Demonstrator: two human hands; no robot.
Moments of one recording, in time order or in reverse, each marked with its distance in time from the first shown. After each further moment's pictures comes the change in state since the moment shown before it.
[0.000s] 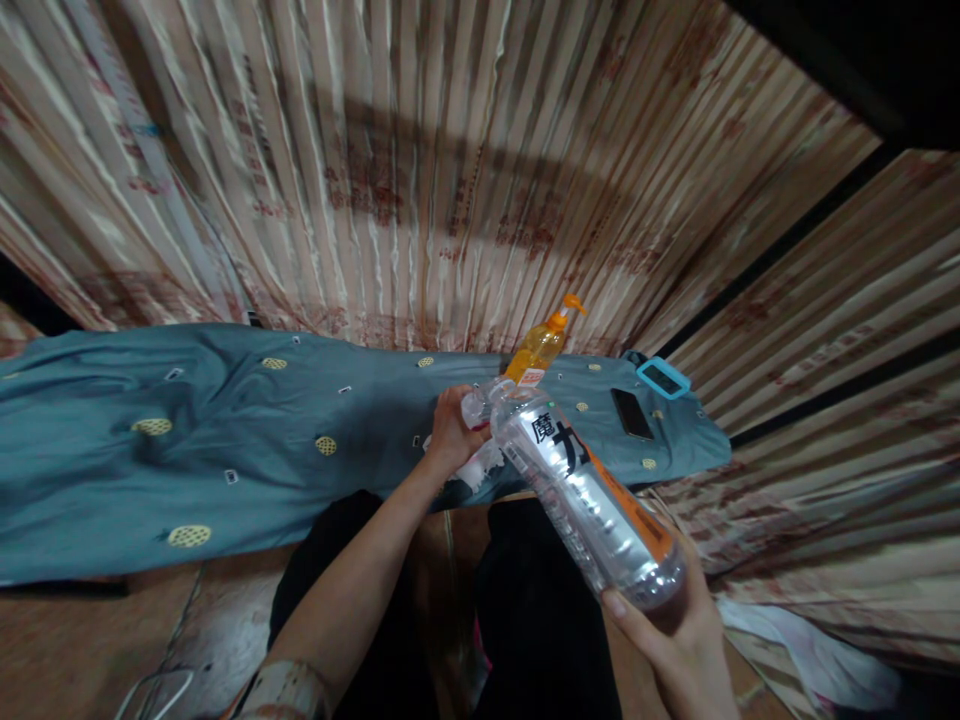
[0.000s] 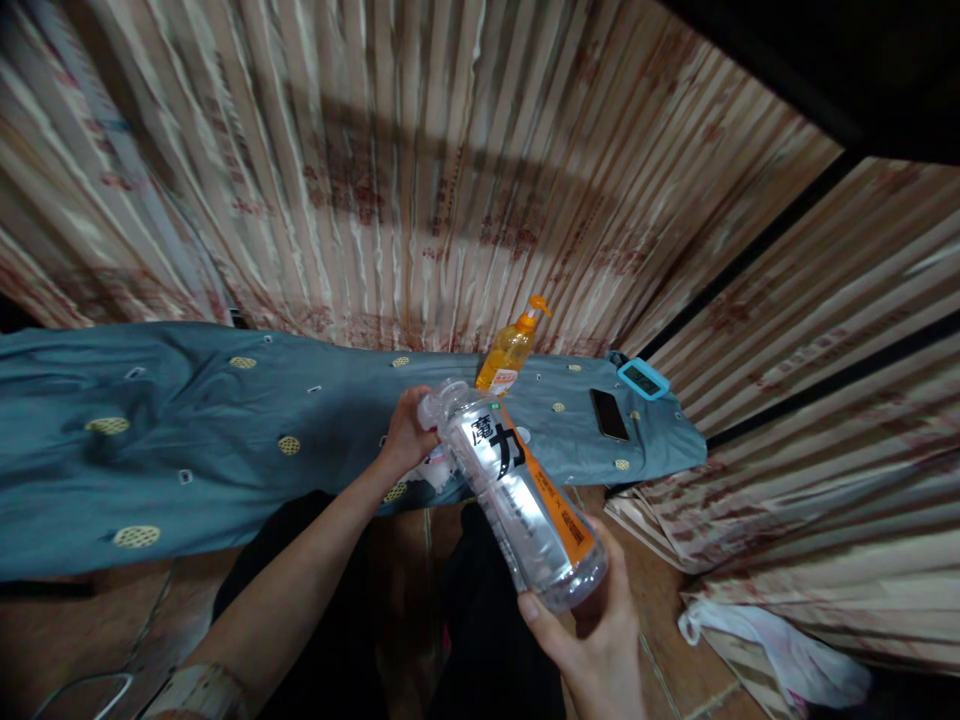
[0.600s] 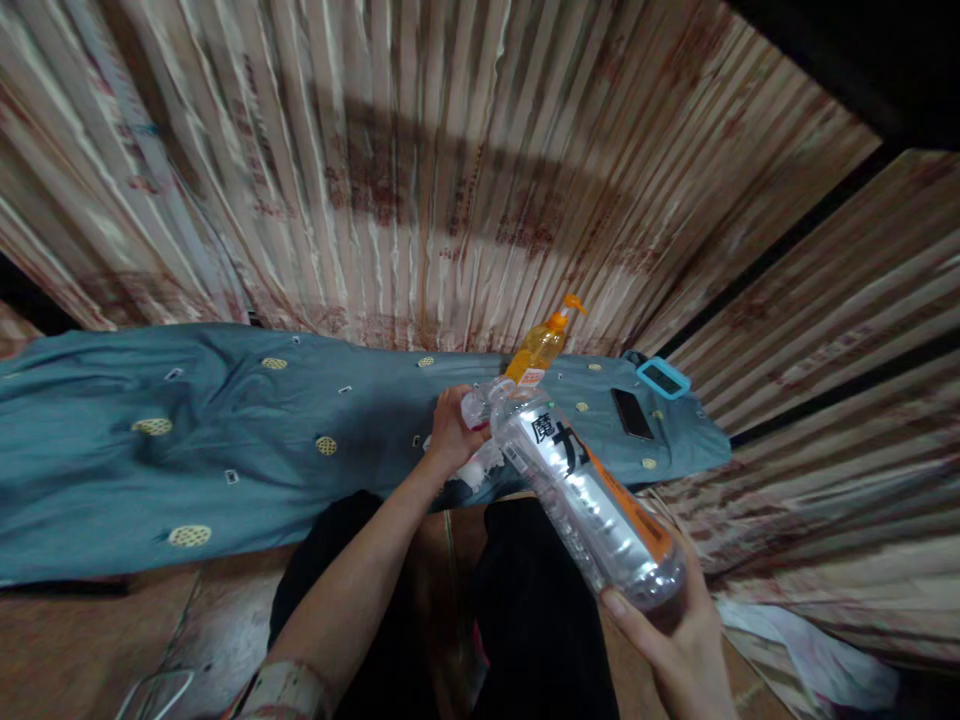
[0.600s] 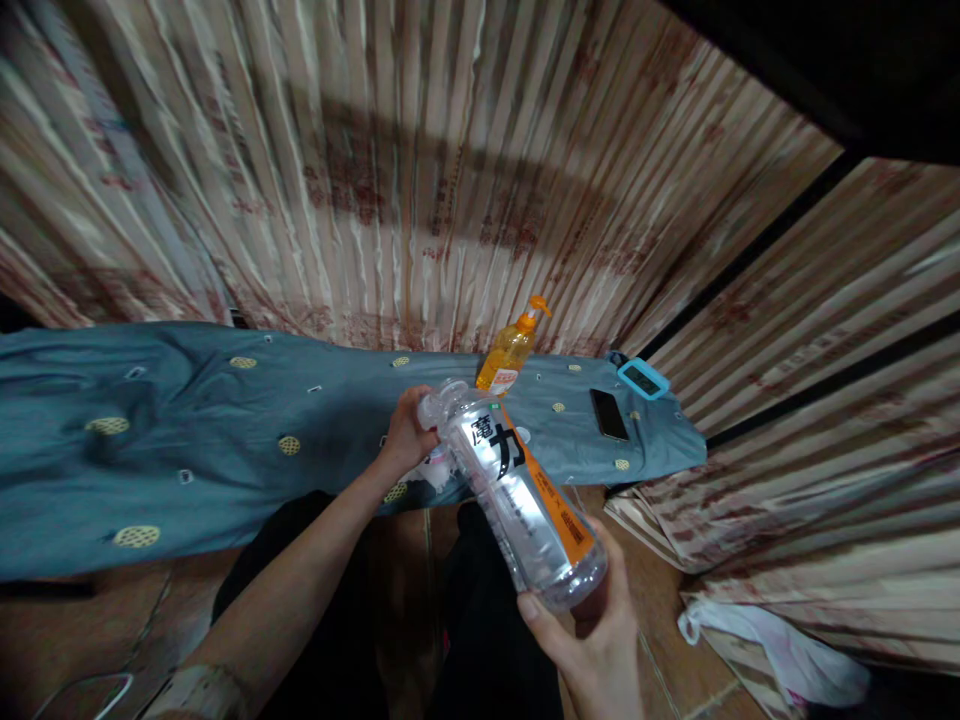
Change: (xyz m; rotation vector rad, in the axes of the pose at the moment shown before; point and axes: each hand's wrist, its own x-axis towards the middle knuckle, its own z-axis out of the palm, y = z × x) left_hand 0.000 0.000 0.000 0.004 -0.012 -0.008; right_hand -0.002 -0.010 0.004 0.003 0.019 0.036
